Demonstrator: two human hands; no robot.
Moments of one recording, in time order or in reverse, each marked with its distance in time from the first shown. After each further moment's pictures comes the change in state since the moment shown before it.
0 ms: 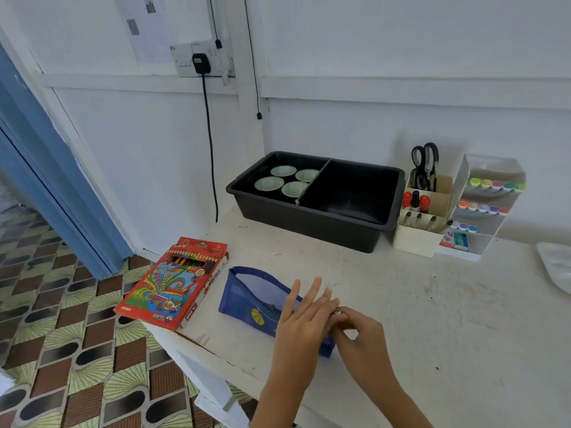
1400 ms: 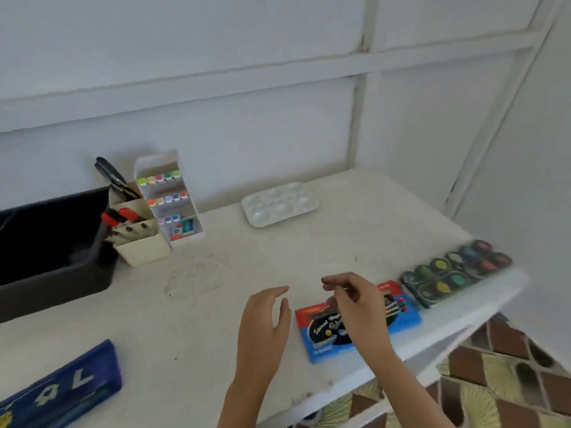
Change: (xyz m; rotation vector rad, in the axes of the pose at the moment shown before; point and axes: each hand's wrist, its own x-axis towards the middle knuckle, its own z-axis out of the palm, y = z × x) left_hand 0.050 0.304 0.076 -0.777 -0.545 -0.119; right_hand -0.151 0.037 -0.317 0.008 0.803 0.578
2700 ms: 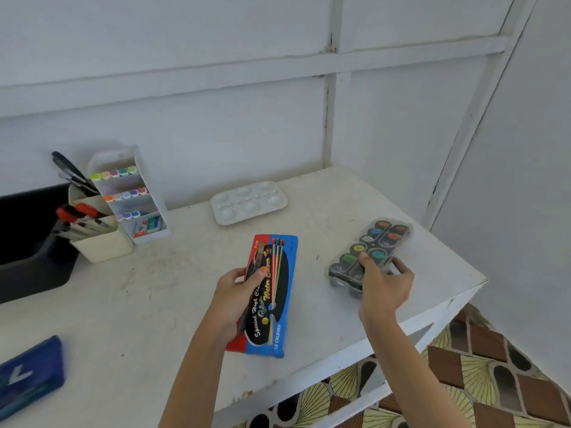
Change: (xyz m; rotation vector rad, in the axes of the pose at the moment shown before) left_hand 0.041 0.049 0.009 -0.698 -0.189 -0.714; right_hand 0.063 0.025 -0.071 0.507 0.610 0.376
